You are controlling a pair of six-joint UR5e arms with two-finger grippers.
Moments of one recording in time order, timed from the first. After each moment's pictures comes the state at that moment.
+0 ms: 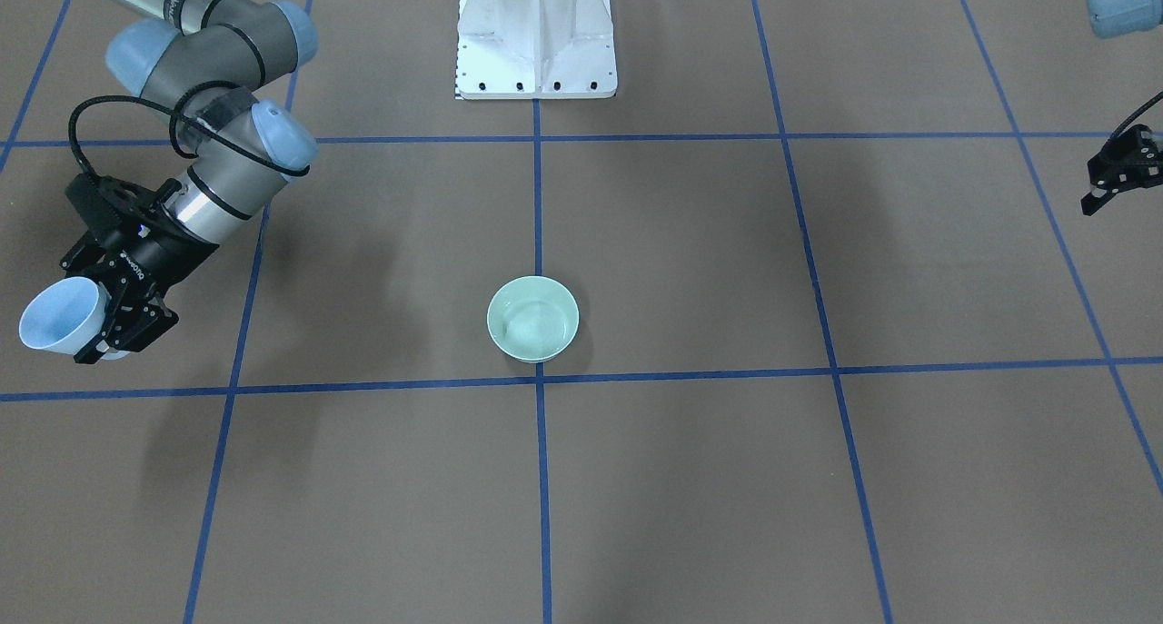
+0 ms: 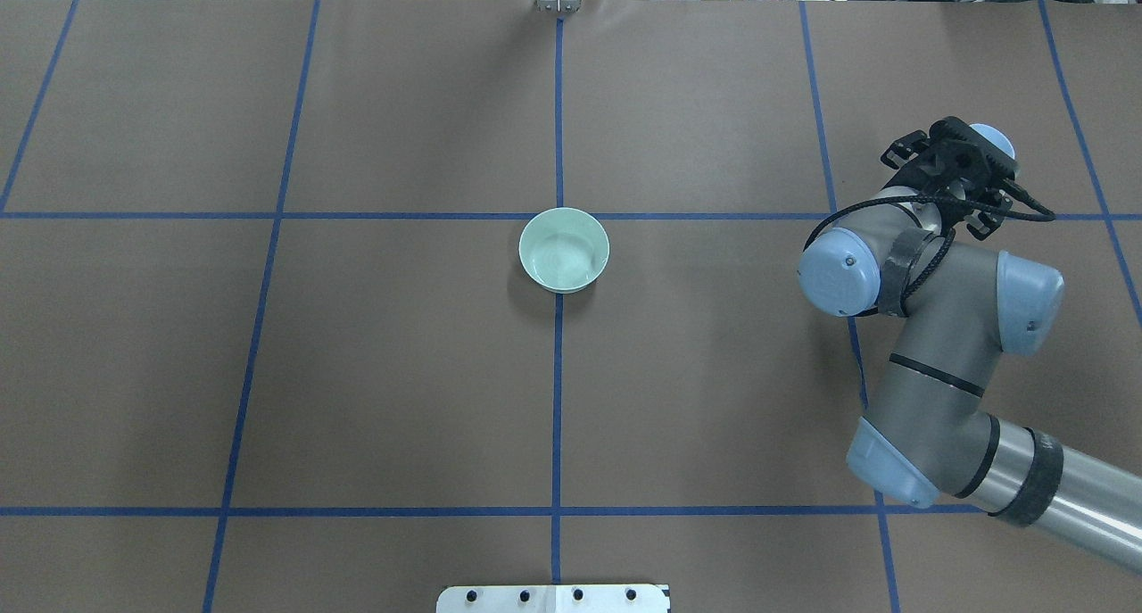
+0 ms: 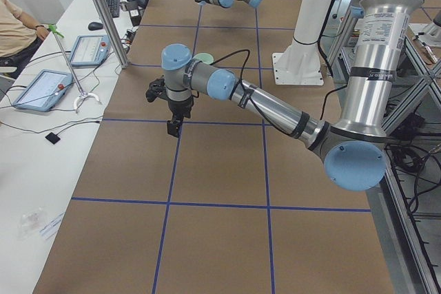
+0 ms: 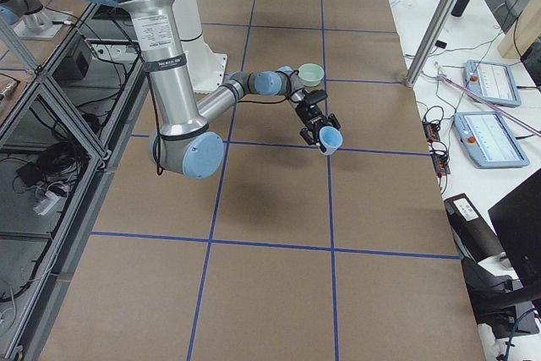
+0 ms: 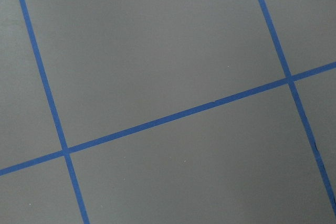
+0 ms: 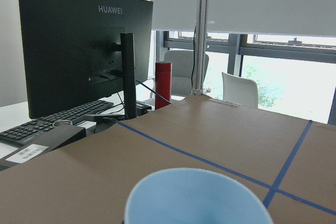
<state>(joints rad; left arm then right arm) -1.37 -1.70 -1.91 -1.43 -2.30 -0.06 0.59 -1.27 1.84 -2.03 0.84 2.07</state>
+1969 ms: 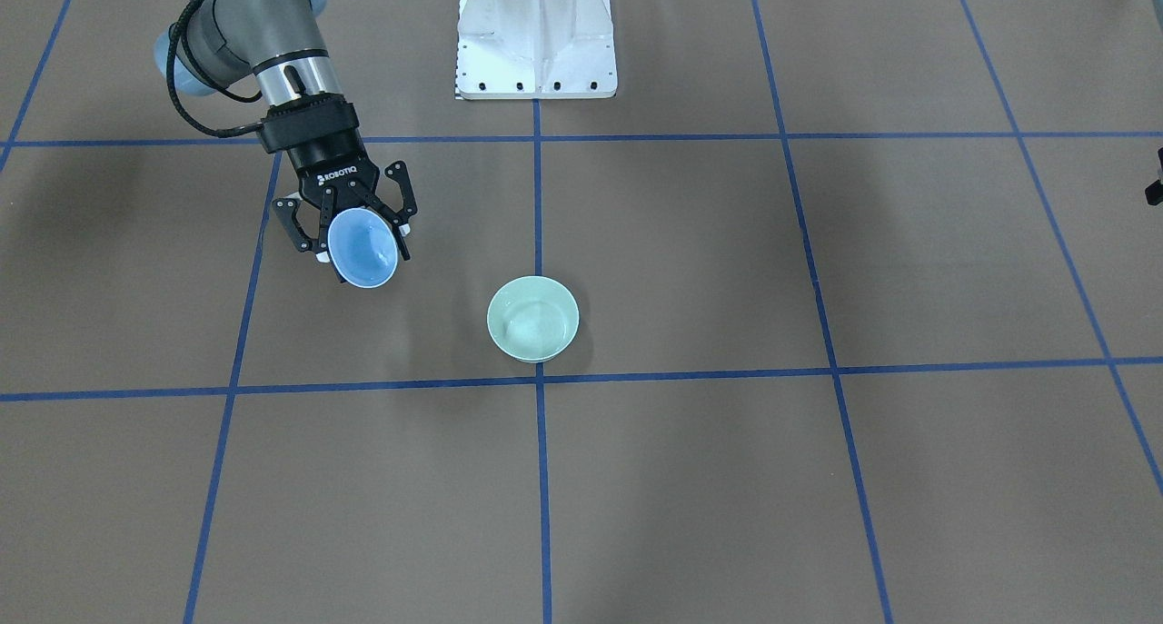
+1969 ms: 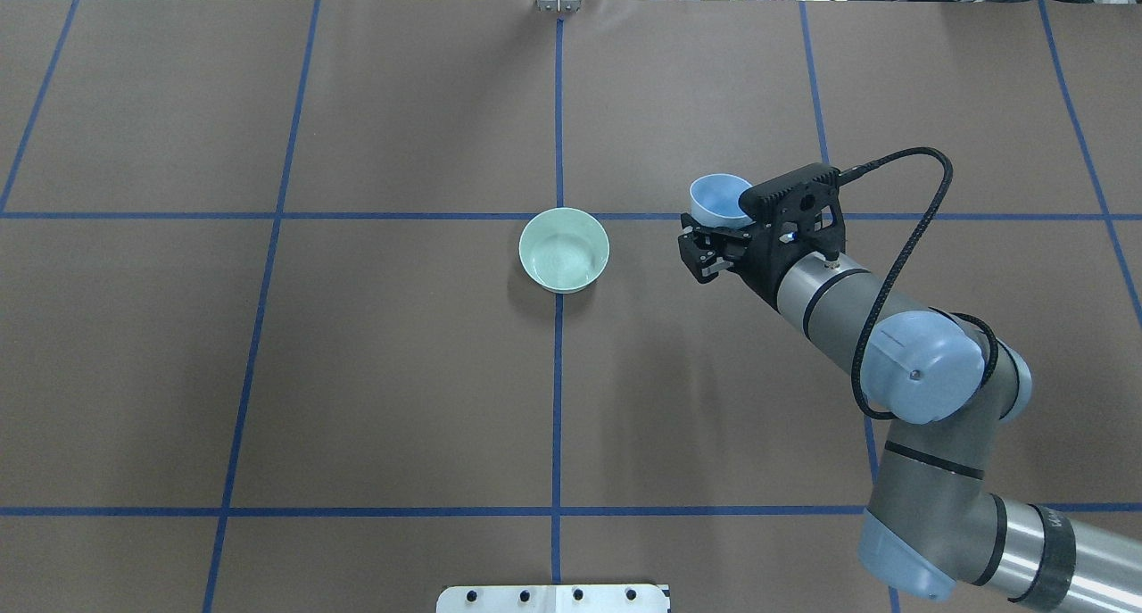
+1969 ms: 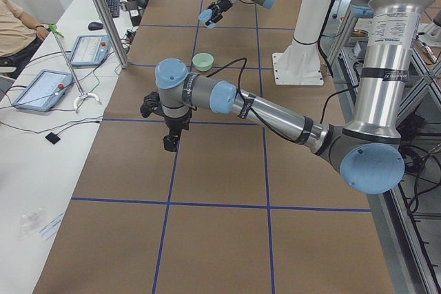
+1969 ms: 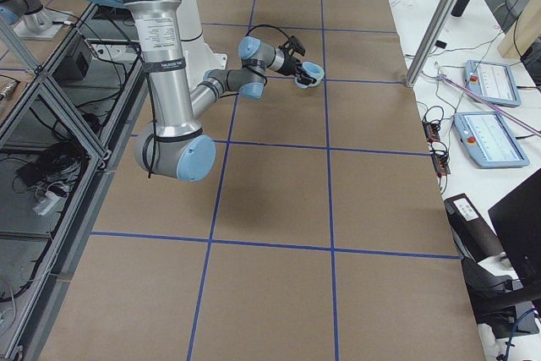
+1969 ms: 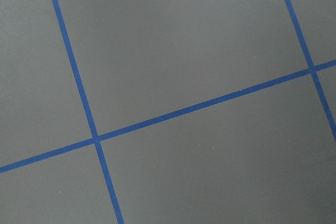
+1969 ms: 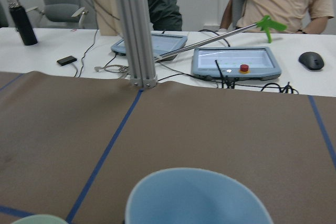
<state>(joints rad) -1.47 -1.67 -1.85 -1.42 -2.37 0.07 0.45 -1.33 1.87 -0.78 1.20 0.76</state>
